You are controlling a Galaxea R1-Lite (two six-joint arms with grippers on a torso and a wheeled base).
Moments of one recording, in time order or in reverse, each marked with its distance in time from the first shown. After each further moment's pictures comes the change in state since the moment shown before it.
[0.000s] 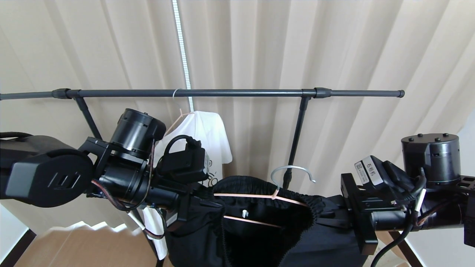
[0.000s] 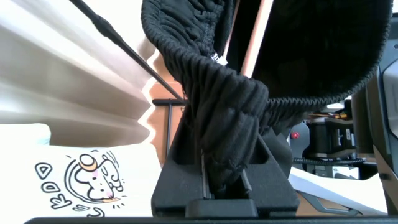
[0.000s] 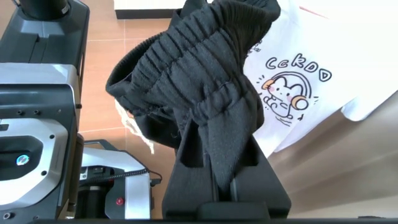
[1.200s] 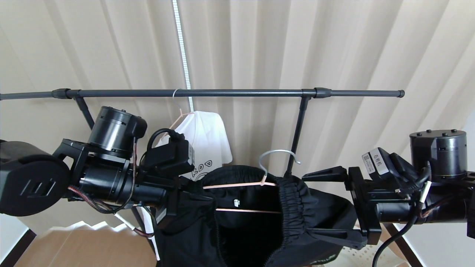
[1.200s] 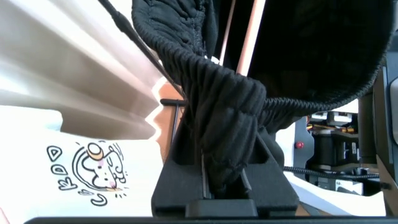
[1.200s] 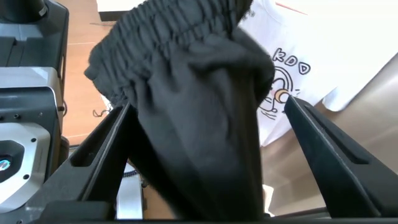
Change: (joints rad) left arm 0.053 -0.063 0.071 -0.078 0.002 -0.084; right arm -0.065 -0.006 -0.004 0.004 0.008 -0.008
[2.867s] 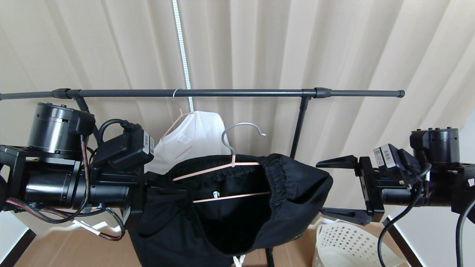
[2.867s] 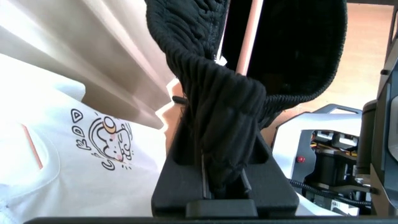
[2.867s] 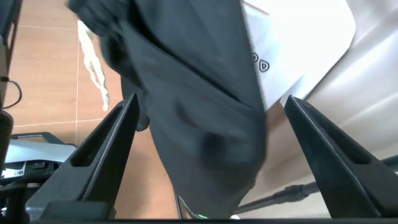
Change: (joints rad) left arm 0.119 -0.151 0.107 -0.046 -0.036 -0.069; right arm -0.224 0.123 -0.055 0.001 0.144 -0.222
